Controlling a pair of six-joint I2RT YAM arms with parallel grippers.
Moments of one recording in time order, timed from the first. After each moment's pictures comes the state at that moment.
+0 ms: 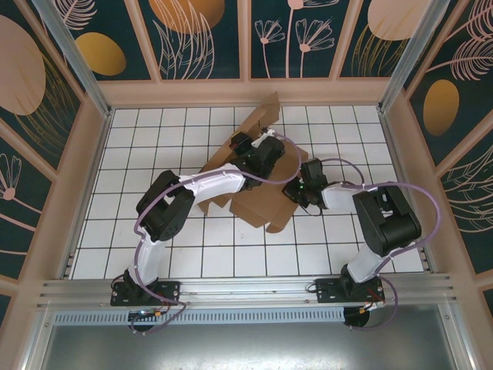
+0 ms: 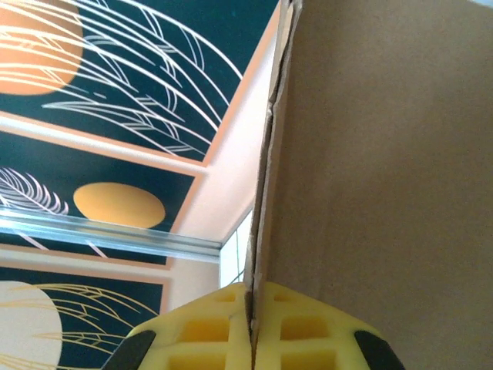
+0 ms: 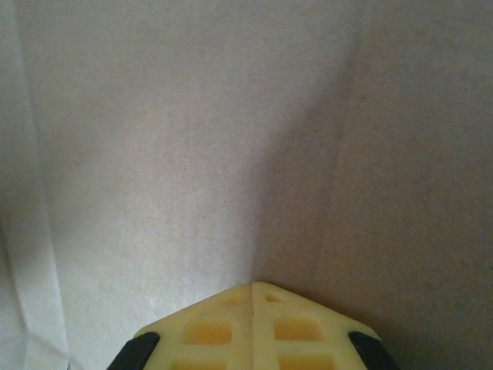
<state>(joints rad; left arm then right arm) -0.86 2.10 1.54 -0.03 -1.19 0.60 0.41 1.66 0.70 0.06 -0.25 0.96</state>
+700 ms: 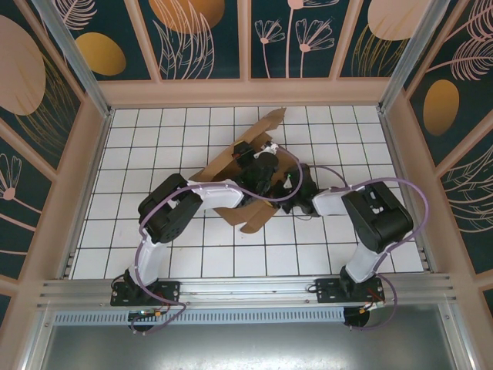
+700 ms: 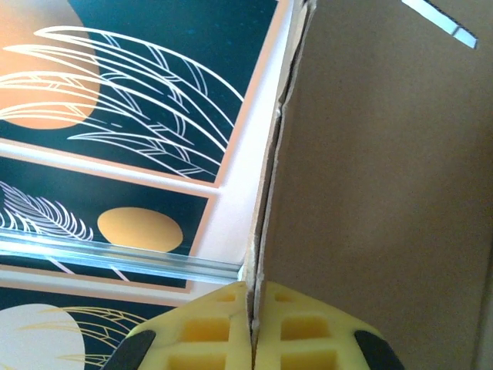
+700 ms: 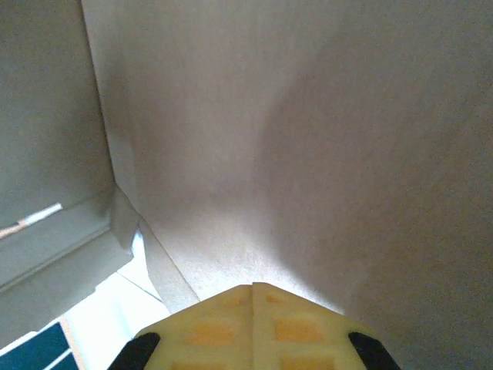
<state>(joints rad) -0.88 2.10 1.31 0.48 -1.19 0.93 0.50 1.70 0.65 0.29 -0.50 1.16</state>
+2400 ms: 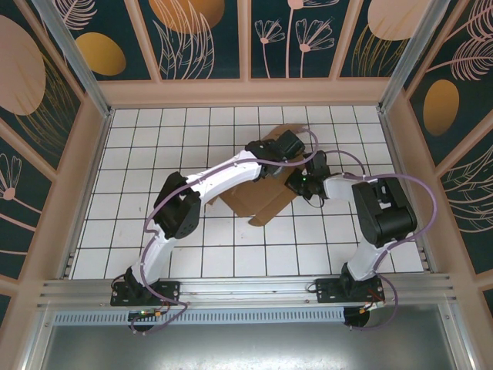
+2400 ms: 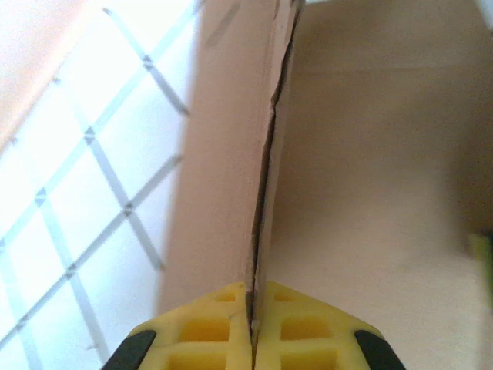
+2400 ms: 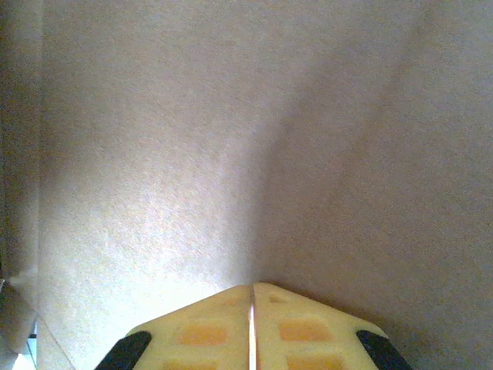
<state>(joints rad) -0.90 2.24 2.02 -0.79 -0.55 0.01 0.32 1.72 0.80 -0.02 -0.28 0.85</state>
